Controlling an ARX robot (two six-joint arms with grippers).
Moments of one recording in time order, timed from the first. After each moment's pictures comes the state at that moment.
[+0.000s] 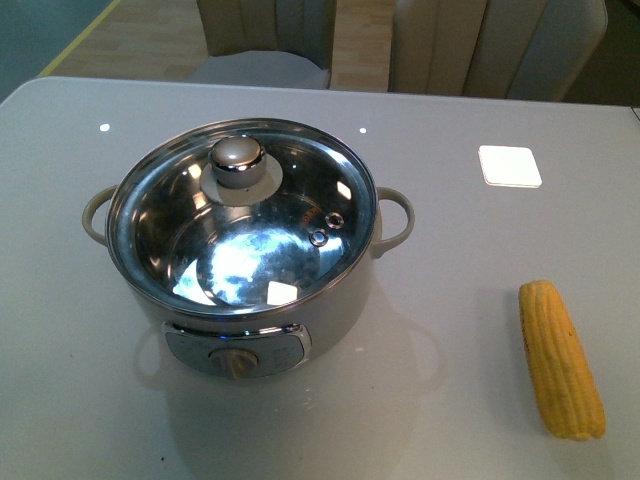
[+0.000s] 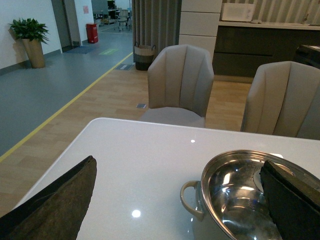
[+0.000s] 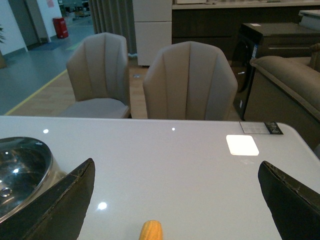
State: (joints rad) left arm 0.00 0.01 0.01 0.00 0.00 -0.01; right arm 0.00 0.01 0.02 0.00 0.00 0.00
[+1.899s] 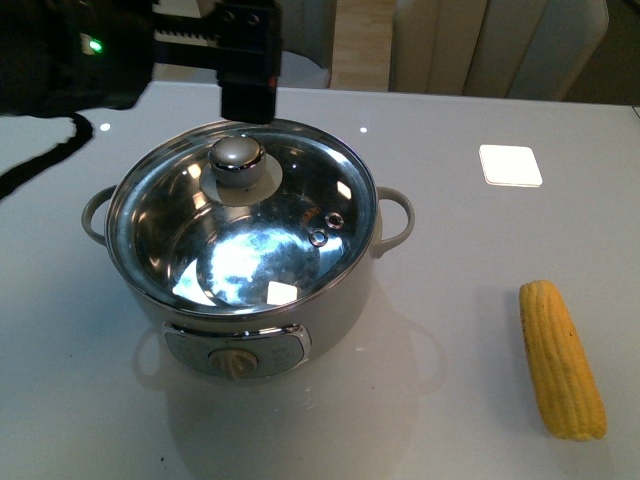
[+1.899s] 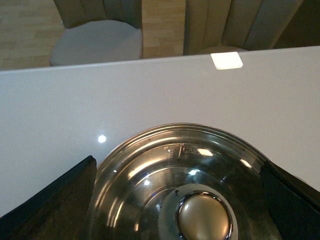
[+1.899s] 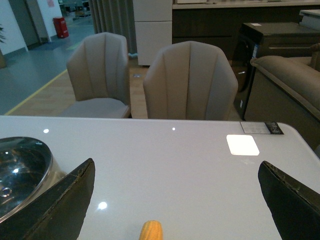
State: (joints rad) left arm -0.41 1.73 0.76 0.53 -0.11 -0.07; right arm 0.00 0.01 0.02 0.00 0.00 0.00
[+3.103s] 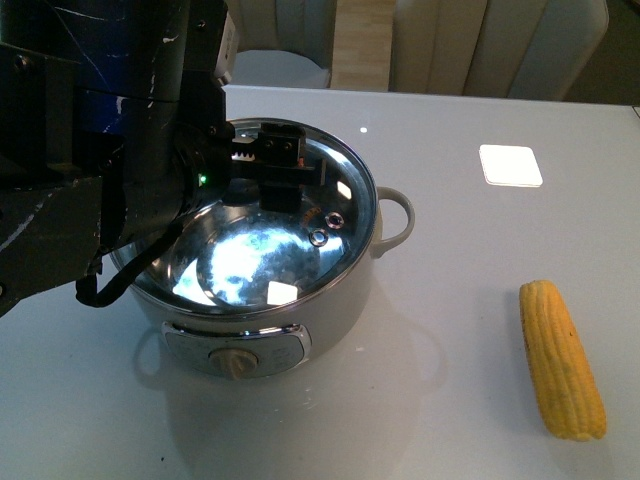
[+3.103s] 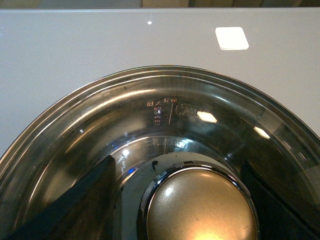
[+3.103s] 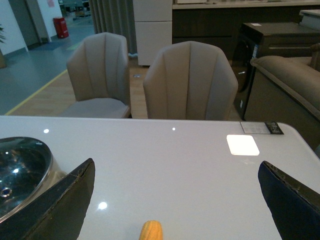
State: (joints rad) left arm -0.46 2.03 0.79 0.70 -0.16 -0.17; right arm 0.00 0.01 0.02 0.00 0.00 0.00
